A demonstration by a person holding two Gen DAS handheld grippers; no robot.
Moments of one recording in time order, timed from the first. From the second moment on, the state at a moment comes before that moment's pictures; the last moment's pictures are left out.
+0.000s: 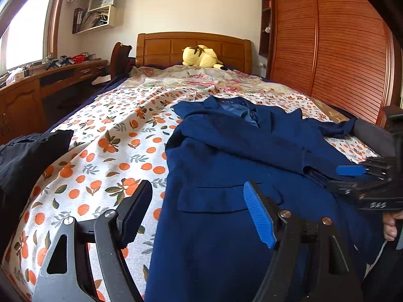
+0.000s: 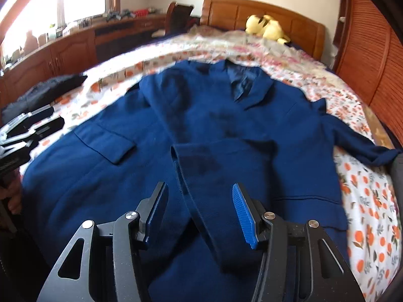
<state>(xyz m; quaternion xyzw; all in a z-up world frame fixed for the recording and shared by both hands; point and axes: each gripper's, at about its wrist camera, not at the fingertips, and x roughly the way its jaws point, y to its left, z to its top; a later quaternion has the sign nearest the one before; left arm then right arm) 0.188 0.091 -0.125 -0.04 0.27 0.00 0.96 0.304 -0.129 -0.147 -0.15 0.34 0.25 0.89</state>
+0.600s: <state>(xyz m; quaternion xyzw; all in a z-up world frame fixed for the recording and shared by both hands) 0.191 0.068 -0.119 -0.04 0.26 -0.03 0.96 0.299 -0.204 -0.103 -0.12 0.27 0.16 0.94</state>
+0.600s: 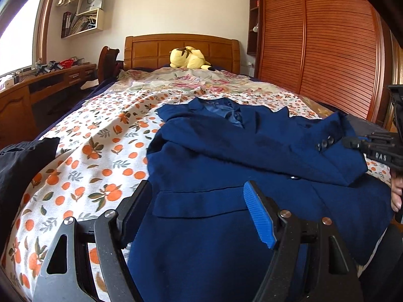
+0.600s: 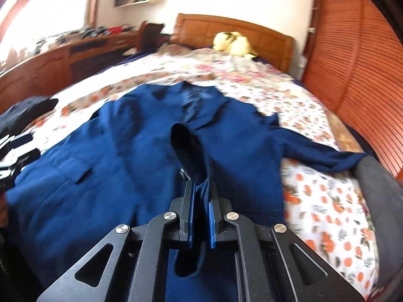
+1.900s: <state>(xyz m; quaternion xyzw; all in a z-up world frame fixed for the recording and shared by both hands) 0.226 -0.011 -0.128 0.00 0.29 -0.07 0.96 0.352 -0.262 -0.135 -0.09 0.35 0.16 0.92</state>
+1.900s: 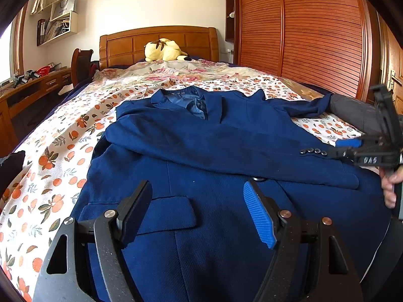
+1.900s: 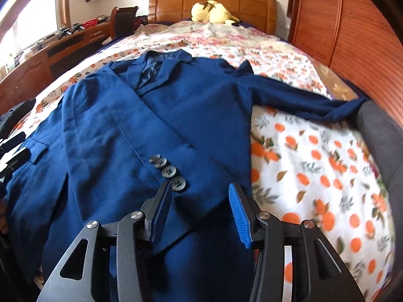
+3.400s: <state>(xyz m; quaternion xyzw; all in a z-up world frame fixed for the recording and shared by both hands) 0.251 -0.020 -0.130 -0.01 0.31 -0.11 0.94 0.619 -0.376 -0.134 0.00 0.40 -0.03 0.92</state>
